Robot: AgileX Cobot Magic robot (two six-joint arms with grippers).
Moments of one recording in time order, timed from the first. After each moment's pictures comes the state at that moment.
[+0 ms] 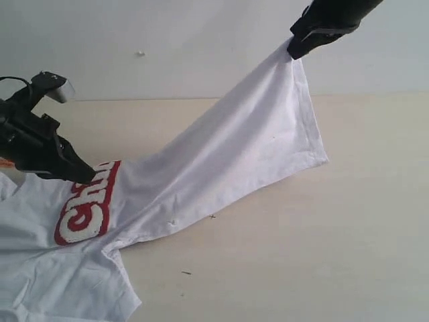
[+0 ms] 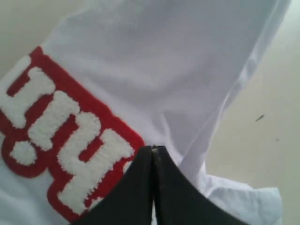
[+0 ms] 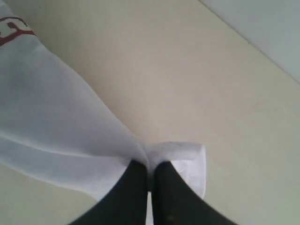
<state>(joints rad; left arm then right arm) -0.11 1.73 -1.06 -0.74 0.85 1.13 0.02 1.93 -1.84 0.43 1.12 -0.72</state>
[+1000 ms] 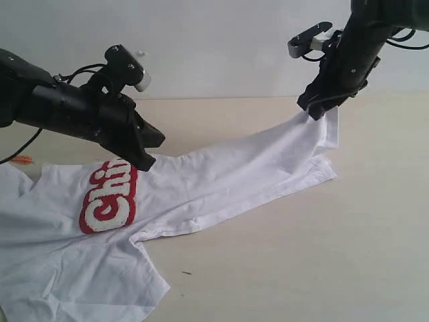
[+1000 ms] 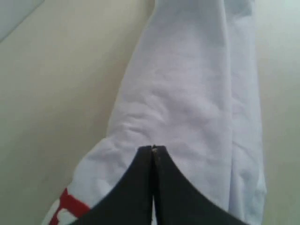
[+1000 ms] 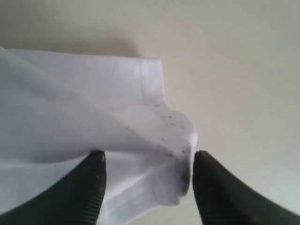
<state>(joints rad) -0.38 1.80 -1.09 -1.13 0.43 1.60 0.02 2.18 -1.84 -0.04 0.96 -0.40</state>
